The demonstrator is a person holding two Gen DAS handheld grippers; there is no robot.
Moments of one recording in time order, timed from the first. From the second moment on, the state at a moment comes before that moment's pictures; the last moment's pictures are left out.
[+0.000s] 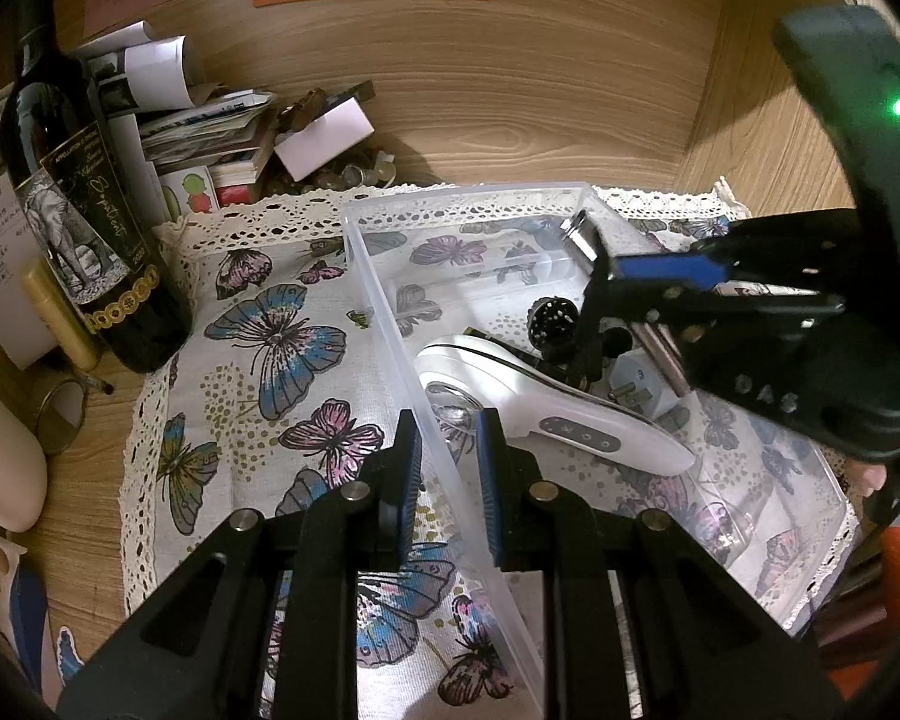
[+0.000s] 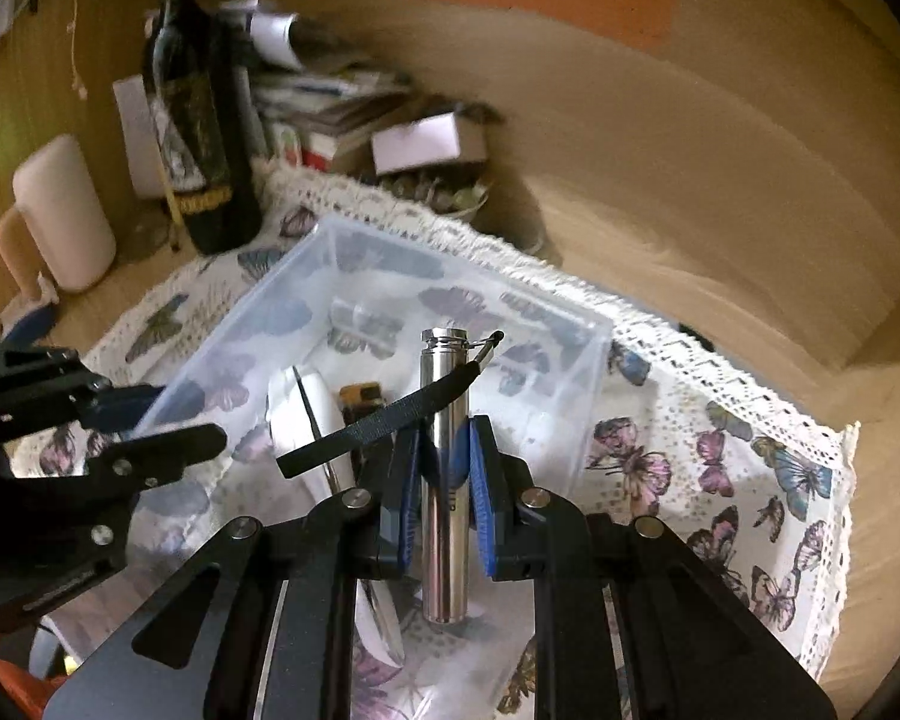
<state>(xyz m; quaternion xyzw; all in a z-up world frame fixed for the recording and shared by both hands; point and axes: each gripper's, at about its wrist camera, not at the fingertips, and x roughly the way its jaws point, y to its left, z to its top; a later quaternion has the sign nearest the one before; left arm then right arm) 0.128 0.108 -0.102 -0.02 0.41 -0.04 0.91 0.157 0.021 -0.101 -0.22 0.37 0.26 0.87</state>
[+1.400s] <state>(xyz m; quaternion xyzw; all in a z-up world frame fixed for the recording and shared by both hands) 0.129 0.108 -0.102 -0.02 0.41 -0.04 0.91 0.165 -0.103 -0.100 -0.11 0.38 0.12 0.91</state>
